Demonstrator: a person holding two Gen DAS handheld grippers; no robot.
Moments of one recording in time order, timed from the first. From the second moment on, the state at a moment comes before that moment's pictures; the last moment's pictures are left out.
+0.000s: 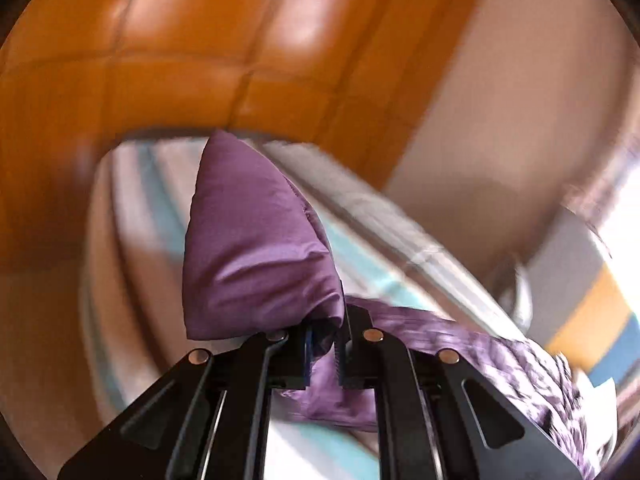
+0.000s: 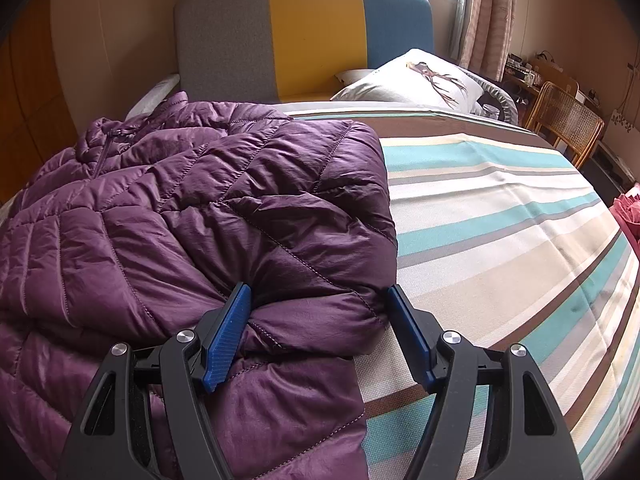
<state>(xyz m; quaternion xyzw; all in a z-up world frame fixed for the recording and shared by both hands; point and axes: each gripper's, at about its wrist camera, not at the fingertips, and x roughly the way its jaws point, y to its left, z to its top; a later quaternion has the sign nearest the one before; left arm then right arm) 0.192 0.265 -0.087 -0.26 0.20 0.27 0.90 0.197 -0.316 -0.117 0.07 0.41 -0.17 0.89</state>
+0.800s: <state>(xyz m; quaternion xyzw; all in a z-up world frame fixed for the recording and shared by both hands) 0.254 -0.043 -0.077 0.05 0.28 -0.02 0.96 0.200 -0.317 -0.117 0.07 0.41 -0.16 0.89</state>
